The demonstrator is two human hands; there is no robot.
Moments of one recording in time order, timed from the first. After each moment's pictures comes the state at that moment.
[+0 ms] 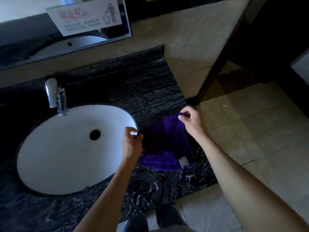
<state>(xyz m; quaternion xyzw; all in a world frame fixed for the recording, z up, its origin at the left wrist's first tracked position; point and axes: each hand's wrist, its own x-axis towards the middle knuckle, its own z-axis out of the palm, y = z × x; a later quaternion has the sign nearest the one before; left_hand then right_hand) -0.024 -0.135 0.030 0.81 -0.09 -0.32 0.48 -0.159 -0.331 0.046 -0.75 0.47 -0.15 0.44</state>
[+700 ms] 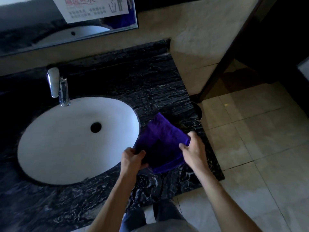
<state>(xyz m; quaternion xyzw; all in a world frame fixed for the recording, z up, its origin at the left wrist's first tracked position) -0.062 -0.089 0.037 0.78 0.10 -0.40 0.47 -0.206 -0.242 0.035 -0.73 0.55 -0.05 0.39</state>
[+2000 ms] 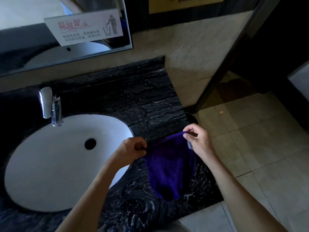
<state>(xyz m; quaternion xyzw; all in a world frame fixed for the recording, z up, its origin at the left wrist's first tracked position) 0.031 -0.151 0.051 0.77 -0.41 -0.41 0.26 -0.180 -0.339 0.045 -0.72 0.44 -0.19 0.50</state>
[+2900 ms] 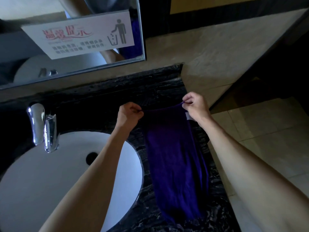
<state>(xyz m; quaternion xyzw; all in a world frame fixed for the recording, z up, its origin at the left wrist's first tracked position) 0.168 -0.289 0.035 0.84 -0.17 -0.28 0.44 0.006 -0.481 0.031 -0.74 0.47 -0.13 0.46</state>
